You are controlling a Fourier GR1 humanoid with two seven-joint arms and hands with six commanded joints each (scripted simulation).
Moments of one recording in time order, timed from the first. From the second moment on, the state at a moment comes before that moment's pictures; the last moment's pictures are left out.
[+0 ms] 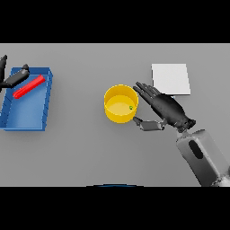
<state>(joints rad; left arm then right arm) -0.60 0.88 -0.59 -1.14 0.24 0.25 0.48 -0.30 -0.34 0.37 -1.54 0.63 0.19 -0.04</state>
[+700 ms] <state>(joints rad) -0.60 0.88 -0.59 -1.14 0.24 0.24 0.47 -0.59 -0.33 0.55 -1.26 0.74 0.37 -0.16</state>
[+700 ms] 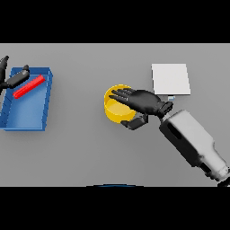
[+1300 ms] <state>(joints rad) -0.60 0.88 -0.59 -1.14 0.23 0.24 0.46 -0.68 -0.30 0.63 -1.12 0.79 0.46 -0.17</state>
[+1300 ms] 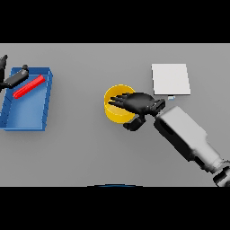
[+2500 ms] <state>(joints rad) -0.60 0.90 -0.59 -1.17 0.24 0.25 0.47 -0.72 -0.37 0.64 -1.20 0.71 0.59 -0.13</state>
